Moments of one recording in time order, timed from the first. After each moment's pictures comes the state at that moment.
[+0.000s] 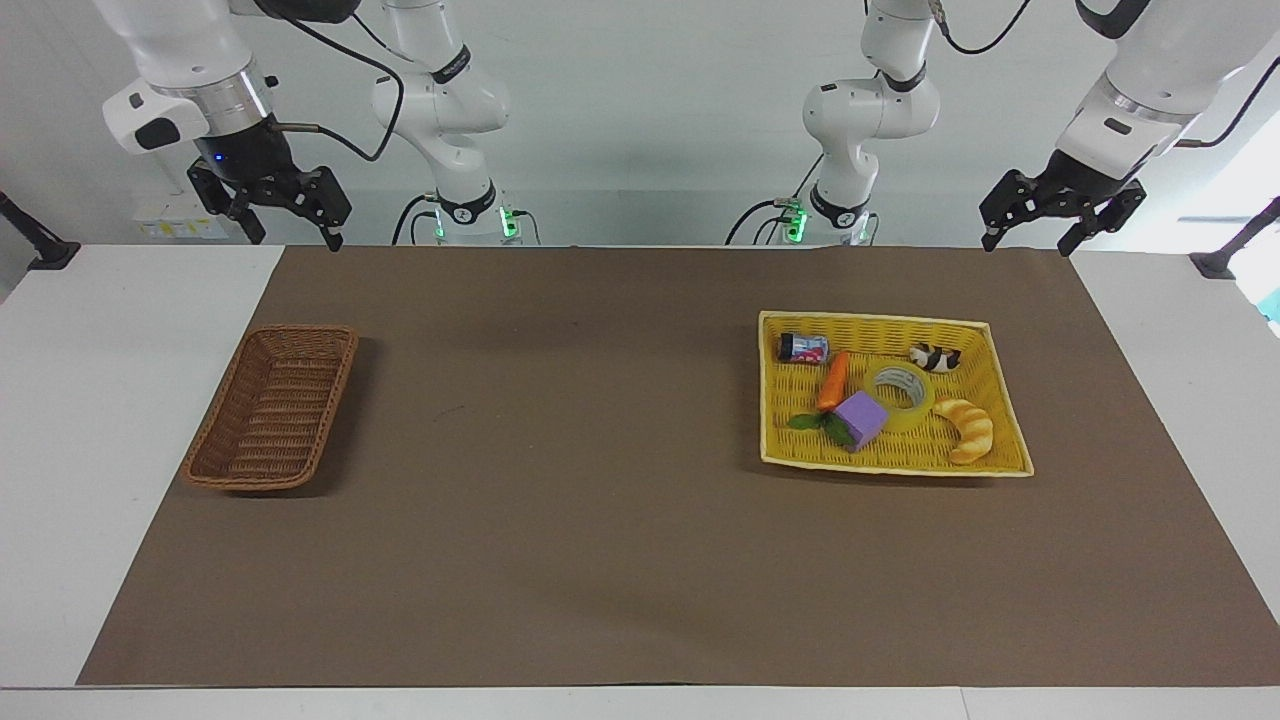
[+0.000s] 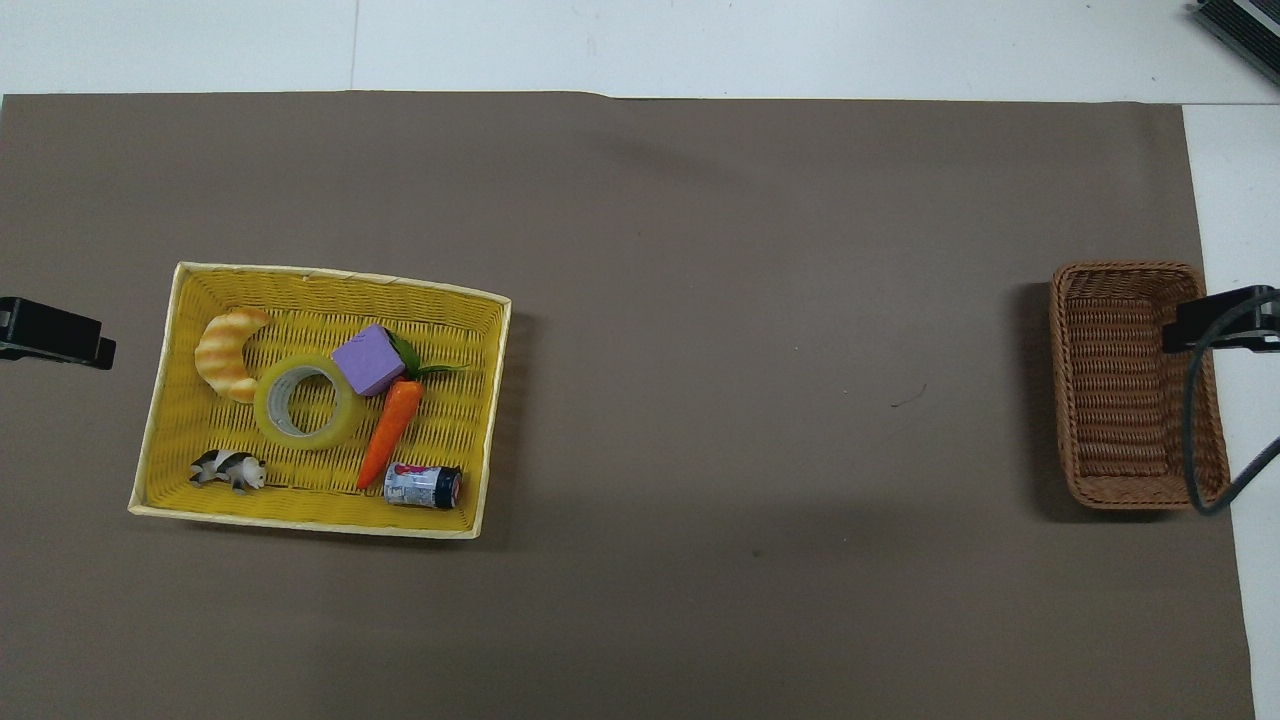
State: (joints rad) left arm 0.00 -0.02 -0.04 -1.49 -0.03 1.44 0.08; right arm 0.02 -0.05 -0.08 -1.54 -0.03 1.51 0.06
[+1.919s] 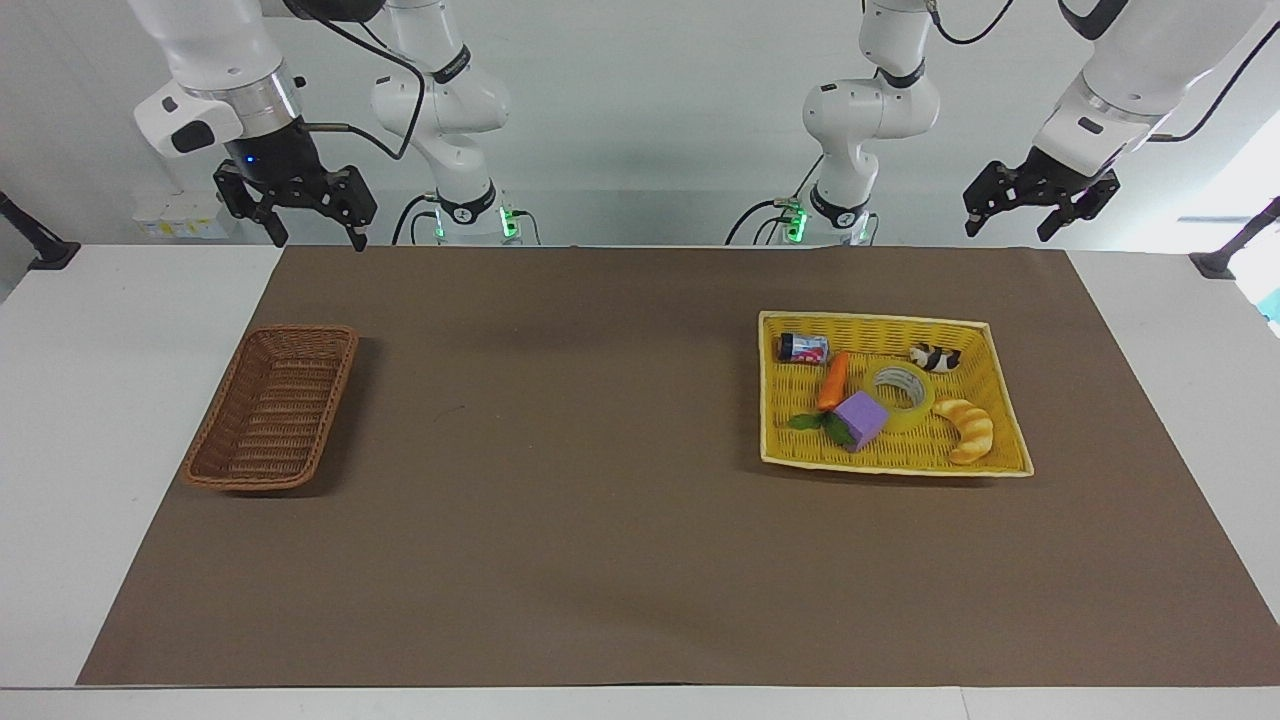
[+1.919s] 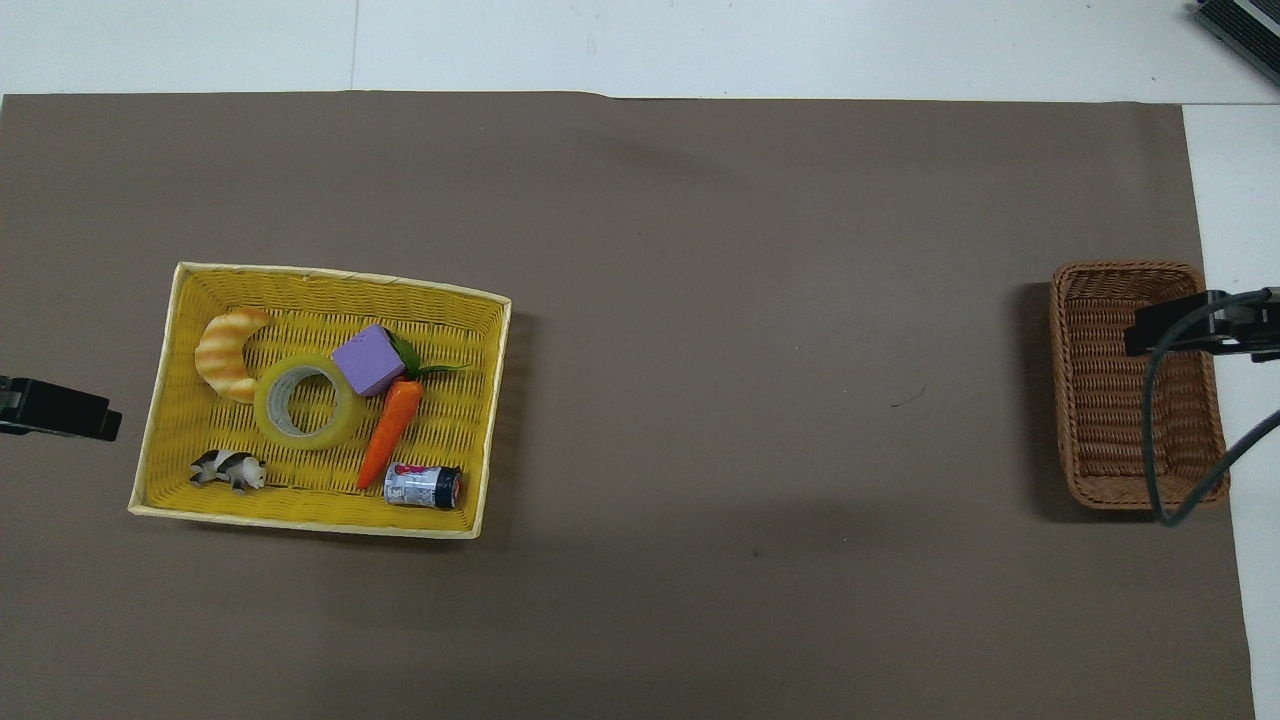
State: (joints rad) left arm 0.02 -0.13 -0.03 -1.66 -0.03 1.43 0.18; right arm 0.05 -0.05 -0.05 -1.55 -0.02 1.51 0.06
